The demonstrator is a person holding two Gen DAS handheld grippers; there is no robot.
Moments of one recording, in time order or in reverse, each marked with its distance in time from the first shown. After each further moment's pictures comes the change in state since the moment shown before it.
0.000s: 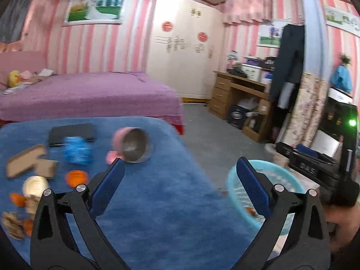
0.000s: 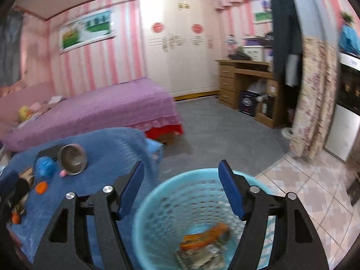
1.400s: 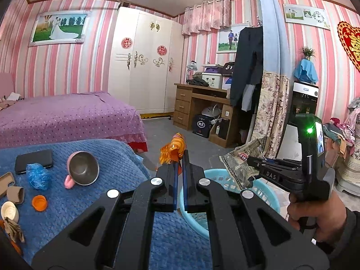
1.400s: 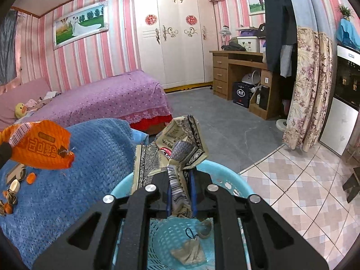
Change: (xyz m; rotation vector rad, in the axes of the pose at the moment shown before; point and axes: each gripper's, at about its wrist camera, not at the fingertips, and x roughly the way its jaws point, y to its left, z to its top) left arm 0.000 -0.075 -0.002 0.126 -0.100 -0.256; right arm 0.008 -0.070 -0.013 0.037 0.056 -0.065
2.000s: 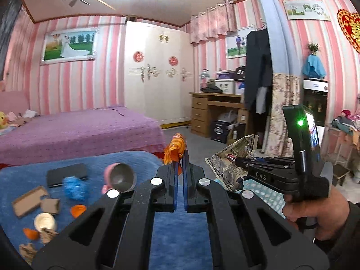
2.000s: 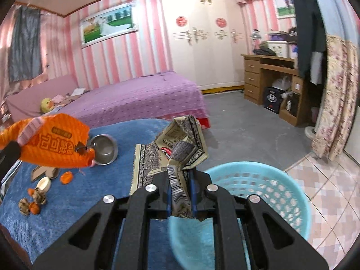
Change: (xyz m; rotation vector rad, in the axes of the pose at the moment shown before) left arm -0.062 0.023 0.004 0.072 -0.058 0.107; right arm -0.013 0.060 0.001 -0.018 -0.012 0.162
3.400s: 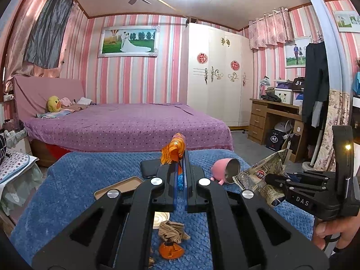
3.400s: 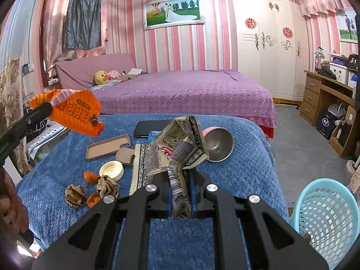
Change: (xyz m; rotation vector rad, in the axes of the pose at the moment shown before) left arm -0.087 0.164 0.005 -0.107 -0.006 0.368; right arm -0.012 0.206 -0.025 -0.256 0.033 0.336
